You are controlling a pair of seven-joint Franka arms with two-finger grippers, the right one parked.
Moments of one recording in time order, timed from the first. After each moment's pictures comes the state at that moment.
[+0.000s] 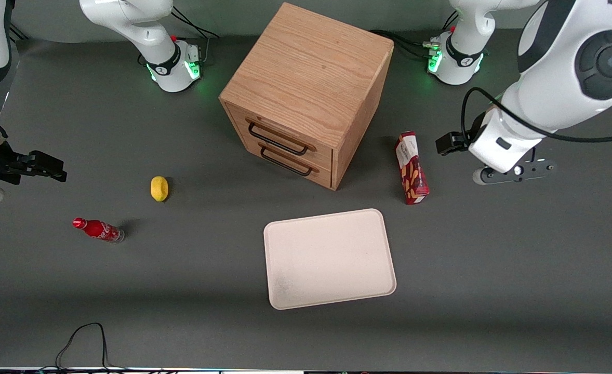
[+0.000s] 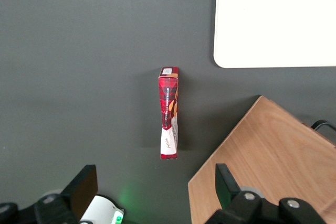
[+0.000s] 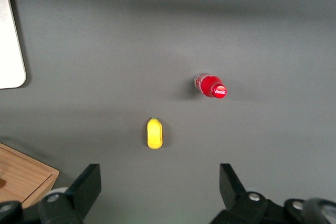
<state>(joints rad) -0.01 0.17 -0.35 -1.50 -0.03 1.48 -0.46</state>
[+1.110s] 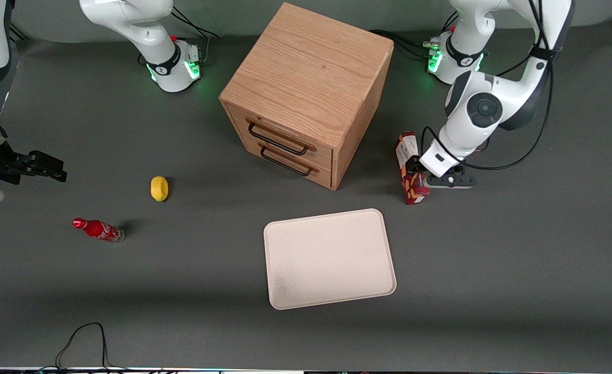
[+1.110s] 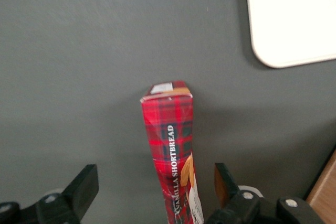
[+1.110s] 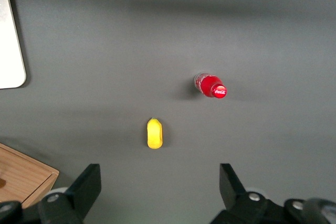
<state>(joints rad) -0.02 0.11 -0.35 -2.38 -0.02 2.48 -0.33</state>
